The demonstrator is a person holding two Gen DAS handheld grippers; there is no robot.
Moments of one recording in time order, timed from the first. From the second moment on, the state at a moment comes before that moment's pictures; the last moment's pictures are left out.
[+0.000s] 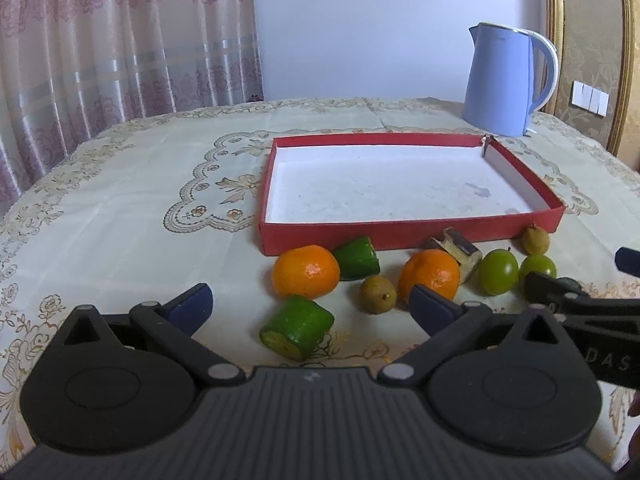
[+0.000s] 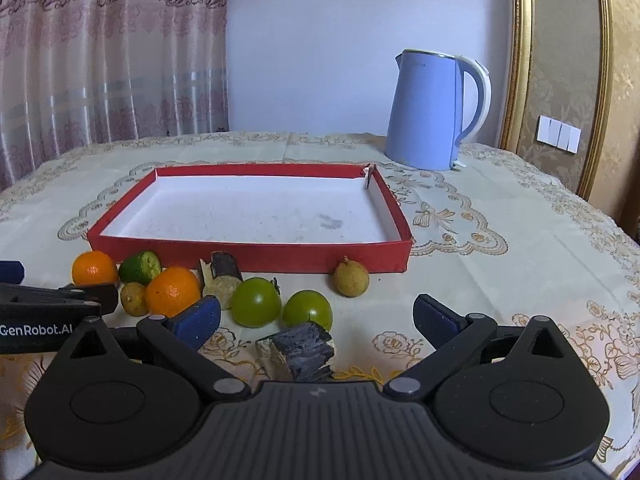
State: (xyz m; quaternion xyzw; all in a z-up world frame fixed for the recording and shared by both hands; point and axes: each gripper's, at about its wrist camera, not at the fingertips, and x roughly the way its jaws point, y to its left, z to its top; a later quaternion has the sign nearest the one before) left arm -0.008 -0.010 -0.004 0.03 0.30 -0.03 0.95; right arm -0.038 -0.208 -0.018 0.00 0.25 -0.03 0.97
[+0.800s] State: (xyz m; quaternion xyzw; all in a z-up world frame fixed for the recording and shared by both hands) left arm -0.010 -0.006 -0.007 0.03 0.30 -0.03 0.95; right arm -0.036 -0.208 -0.016 0.01 0.25 -0.04 0.97
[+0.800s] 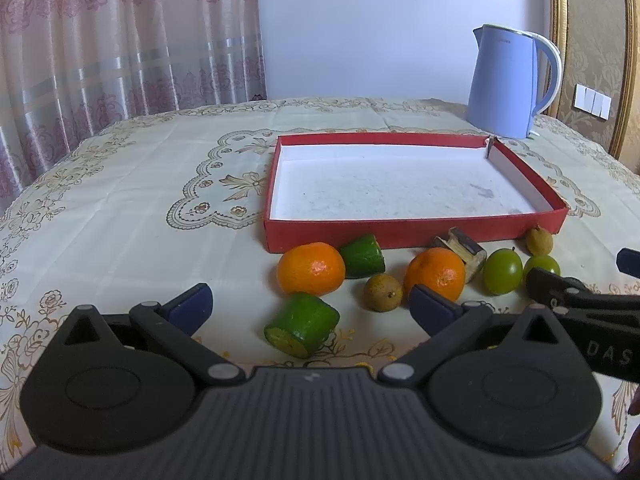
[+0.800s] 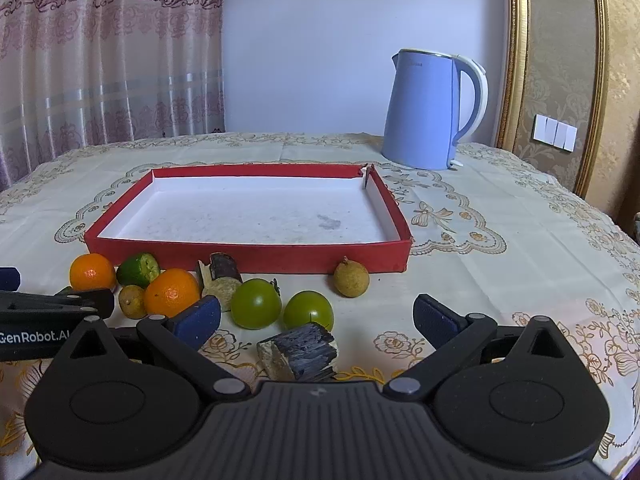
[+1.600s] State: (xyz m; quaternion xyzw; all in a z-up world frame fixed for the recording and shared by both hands) left arm -0.025 0.020 -0.015 0.01 0.29 -0.03 0.96; right arm -0.041 -0.221 -0.017 0.04 0.24 -0.02 0.97
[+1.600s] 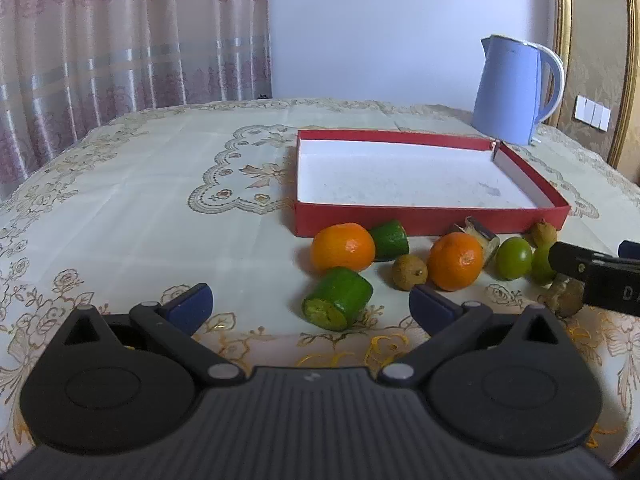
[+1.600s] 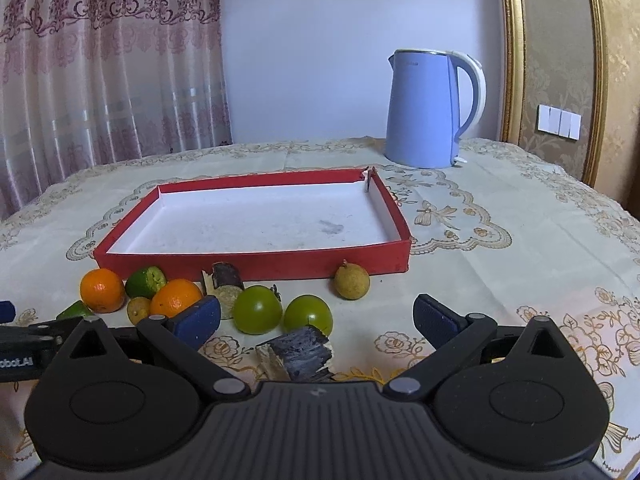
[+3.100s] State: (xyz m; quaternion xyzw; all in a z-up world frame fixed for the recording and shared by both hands) left arm 0.001 0.023 -0.033 0.03 0.32 -0.11 0.94; right arm -0.042 -0.230 -0.020 0.03 0.23 -0.05 0.97
